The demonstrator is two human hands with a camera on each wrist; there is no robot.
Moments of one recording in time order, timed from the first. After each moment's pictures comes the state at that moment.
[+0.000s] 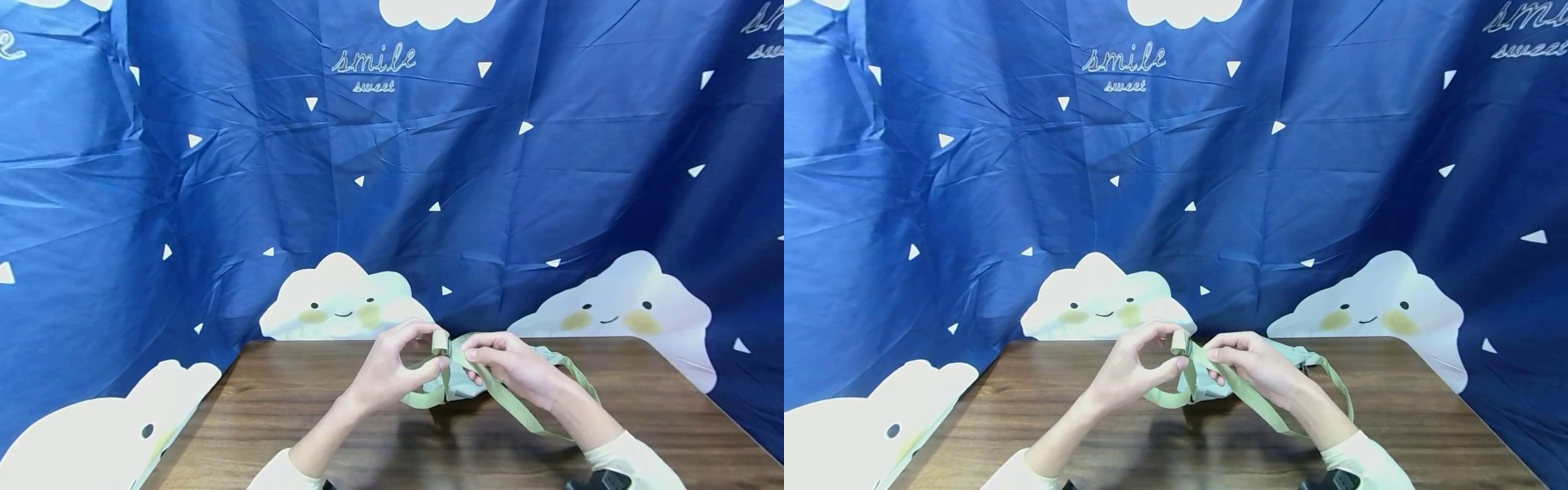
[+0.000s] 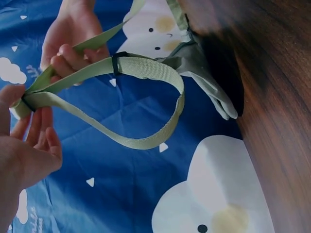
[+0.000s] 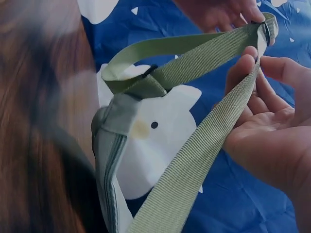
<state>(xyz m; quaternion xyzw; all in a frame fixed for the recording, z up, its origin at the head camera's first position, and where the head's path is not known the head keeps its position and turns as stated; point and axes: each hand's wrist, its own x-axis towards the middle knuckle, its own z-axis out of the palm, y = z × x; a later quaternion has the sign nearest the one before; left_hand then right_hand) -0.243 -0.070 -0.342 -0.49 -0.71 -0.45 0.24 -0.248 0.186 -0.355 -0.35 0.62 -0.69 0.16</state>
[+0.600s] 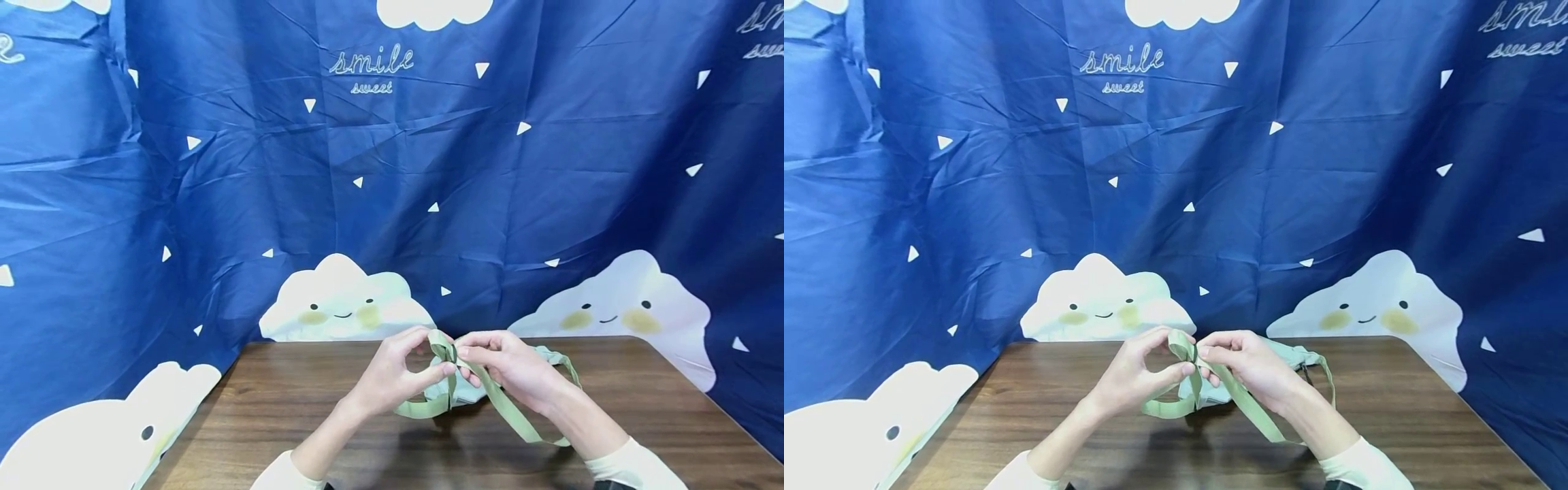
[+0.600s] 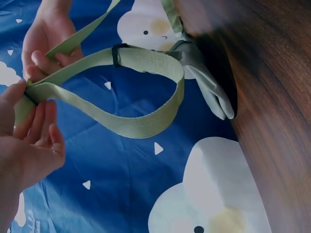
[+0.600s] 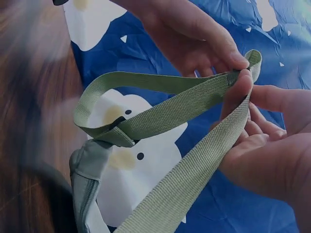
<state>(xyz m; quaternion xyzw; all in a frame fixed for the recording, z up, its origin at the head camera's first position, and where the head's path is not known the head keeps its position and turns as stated) -0.242 -0.065 -0.347 -0.50 -0.71 -0.45 0.20 -0.227 0.173 -0.336 -0.30 0.65 -0.68 0.15</state>
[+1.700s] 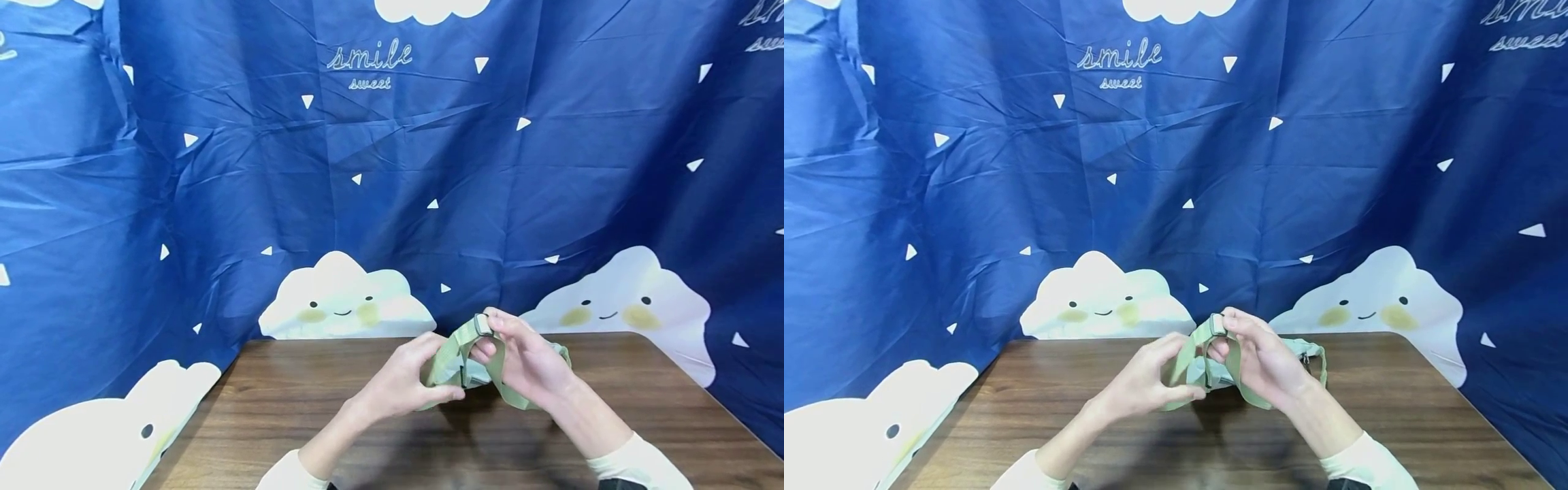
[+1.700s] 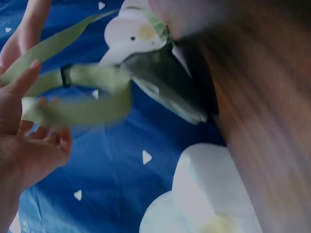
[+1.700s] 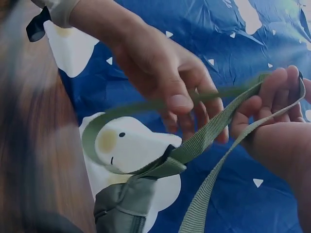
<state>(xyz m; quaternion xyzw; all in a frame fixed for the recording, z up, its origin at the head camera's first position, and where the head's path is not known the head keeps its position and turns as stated) -0.250 -0.057 -0.362 -0.53 -0.74 -0.36 0.19 -0.221 0.176 -0.327 -0.41 0.39 -0.80 0.20</state>
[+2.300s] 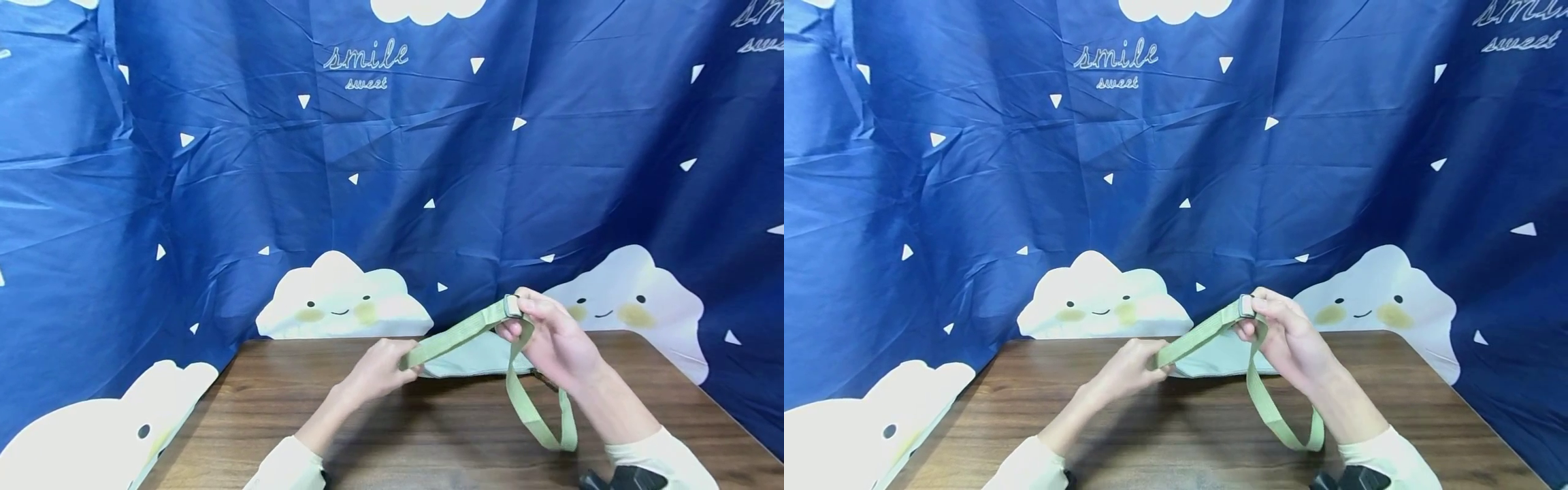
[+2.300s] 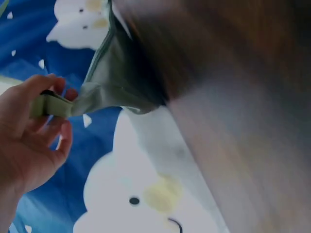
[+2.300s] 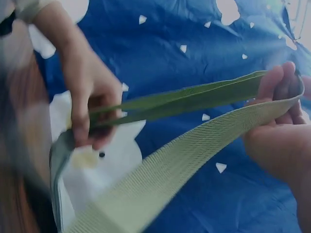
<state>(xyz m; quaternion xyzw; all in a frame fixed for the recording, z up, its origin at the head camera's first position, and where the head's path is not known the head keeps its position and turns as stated) -0.303 -0.085 -0.398 -0.44 -0.85 -0.20 0.20 -0.221 0.210 -0.306 -0.43 0.43 -0.79 0.08</state>
